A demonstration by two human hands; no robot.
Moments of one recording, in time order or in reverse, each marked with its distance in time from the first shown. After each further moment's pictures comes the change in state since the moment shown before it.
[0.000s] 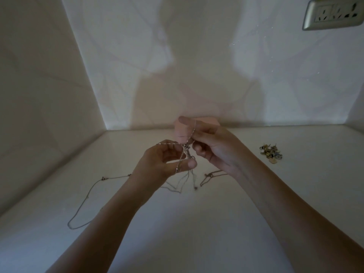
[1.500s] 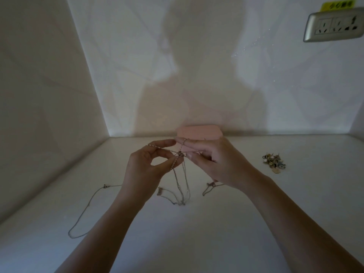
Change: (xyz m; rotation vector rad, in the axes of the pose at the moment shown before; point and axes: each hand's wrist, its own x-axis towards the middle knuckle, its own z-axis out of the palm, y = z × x) left_hand -0.005 0.010 -0.006 0.052 0.302 0.110; right_hand -0.004 0.010 -0.014 -1.078 -0.049 -0.446
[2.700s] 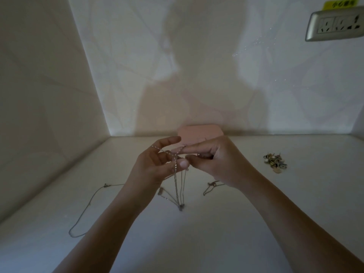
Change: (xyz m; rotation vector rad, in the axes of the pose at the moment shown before) left_hand 0.006 -0.010 0.000 -0.389 -0.271 -0.067; right_hand -0.001 -0.016 0.001 0.400 0.030 0.027
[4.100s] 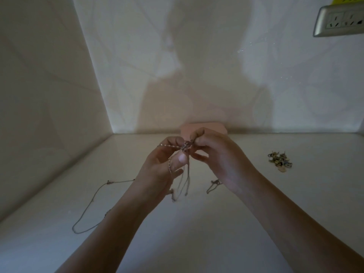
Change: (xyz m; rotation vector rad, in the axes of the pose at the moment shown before) left_hand -0.004 -0.003 0.004 -0.092 -0.126 0.007; right_hand 0.011 -0.005 0.016 0.517 0.168 0.312
